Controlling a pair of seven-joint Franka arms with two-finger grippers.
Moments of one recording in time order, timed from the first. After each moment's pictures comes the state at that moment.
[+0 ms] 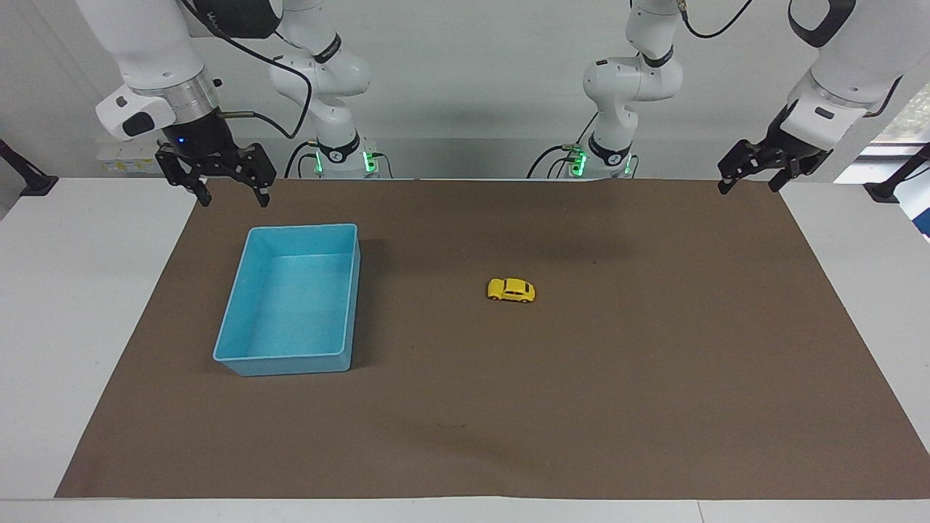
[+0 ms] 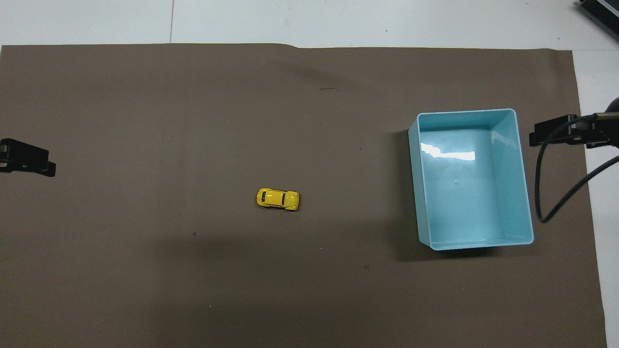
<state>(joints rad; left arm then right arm) -0.03 -0.01 0.03 -1.53 -0.04 1.45 -0.02 0.04 0.03 -0.04 -1.50 0.02 1.61 0.04</state>
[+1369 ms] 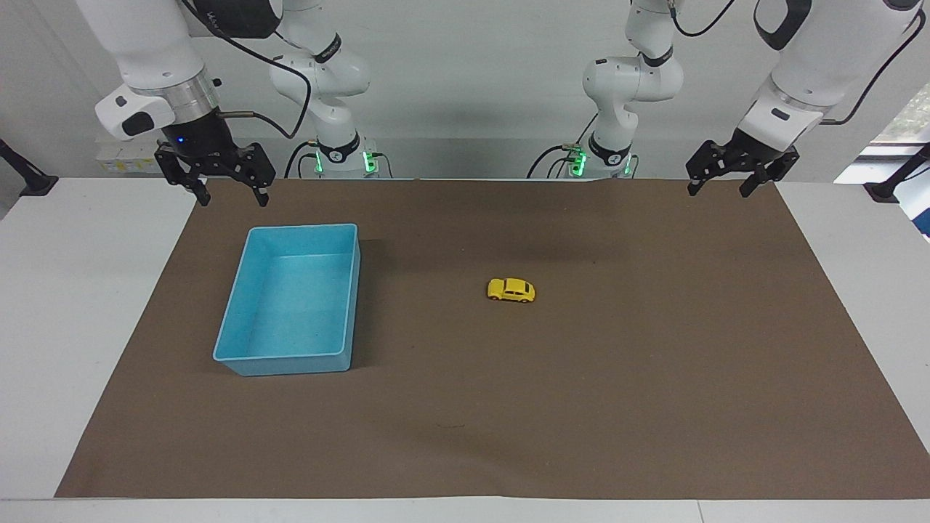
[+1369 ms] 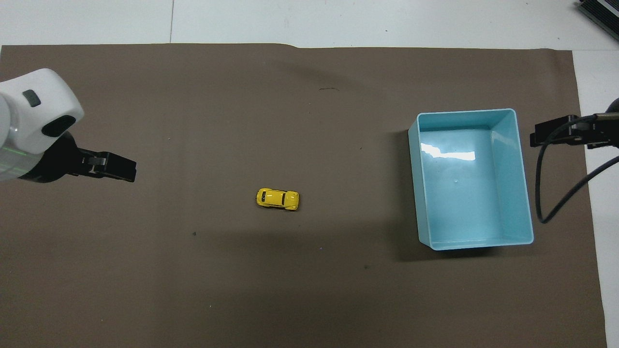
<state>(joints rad) -0.24 -0.03 0.00 -1.61 -0.05 1.56 -0.02 0.04 0.03 -0.04 -1.50 0.01 1.60 0.04</state>
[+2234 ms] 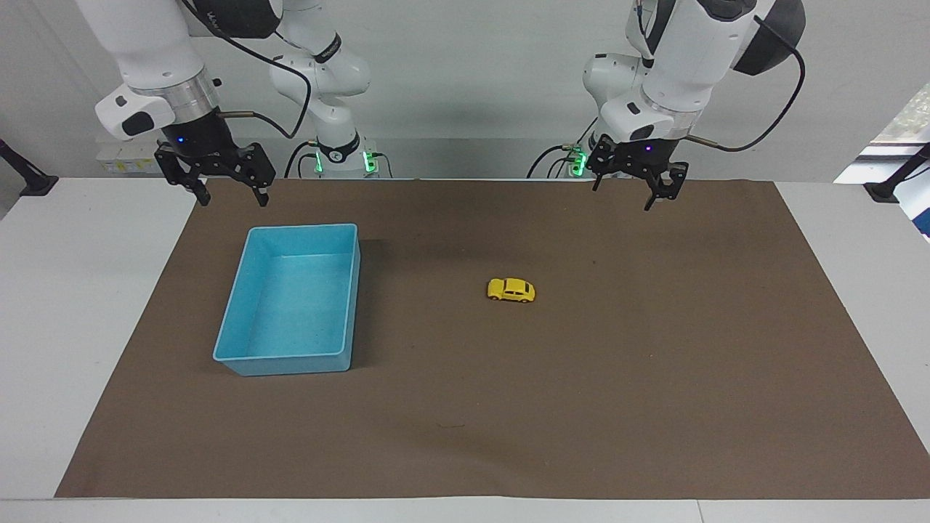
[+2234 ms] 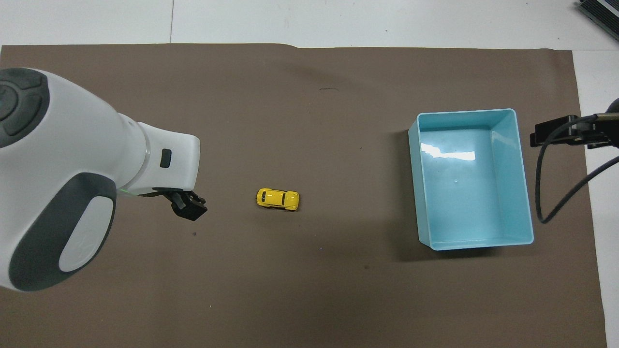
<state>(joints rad) -0.41 -0.01 0.00 -1.70 -0.05 1.69 0.57 0.04 0.03 -0.04 -1.50 0.01 1.60 0.04</state>
